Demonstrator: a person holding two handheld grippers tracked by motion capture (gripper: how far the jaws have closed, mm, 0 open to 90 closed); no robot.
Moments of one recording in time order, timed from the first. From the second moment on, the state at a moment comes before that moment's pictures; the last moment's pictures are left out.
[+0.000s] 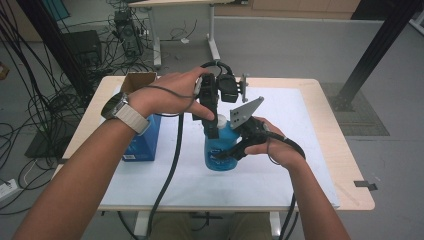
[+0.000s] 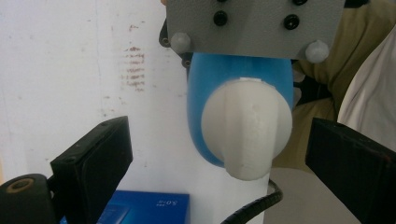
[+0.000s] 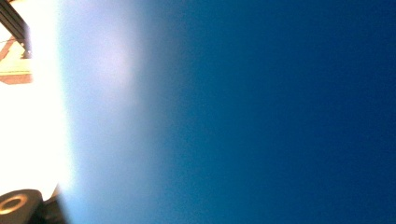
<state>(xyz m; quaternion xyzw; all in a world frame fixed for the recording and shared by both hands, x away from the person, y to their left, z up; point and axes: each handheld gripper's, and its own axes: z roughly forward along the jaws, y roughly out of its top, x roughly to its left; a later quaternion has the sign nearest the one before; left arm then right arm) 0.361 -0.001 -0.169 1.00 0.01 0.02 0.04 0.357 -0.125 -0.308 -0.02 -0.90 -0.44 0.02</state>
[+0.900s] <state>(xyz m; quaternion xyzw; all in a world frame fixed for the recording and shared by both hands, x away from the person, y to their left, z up) 0.362 0.001 -0.170 1.00 0.02 0.02 0.04 0.358 -0.124 -0.307 -0.02 -0.90 -0.44 0.01</state>
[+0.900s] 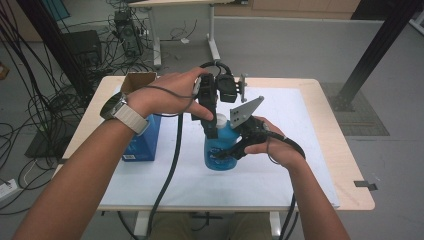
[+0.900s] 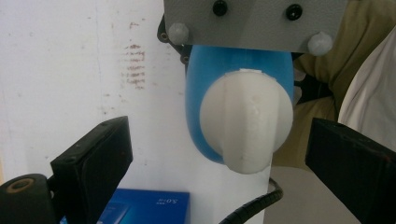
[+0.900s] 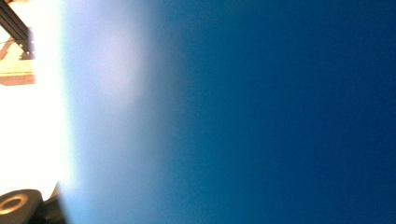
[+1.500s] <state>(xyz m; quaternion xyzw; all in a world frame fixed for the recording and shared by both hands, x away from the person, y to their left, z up) 0.362 0.001 -0.170 1.00 0.02 0.02 0.04 0.359 -0.125 -0.307 -0.03 -0.90 -0.44 0.01</state>
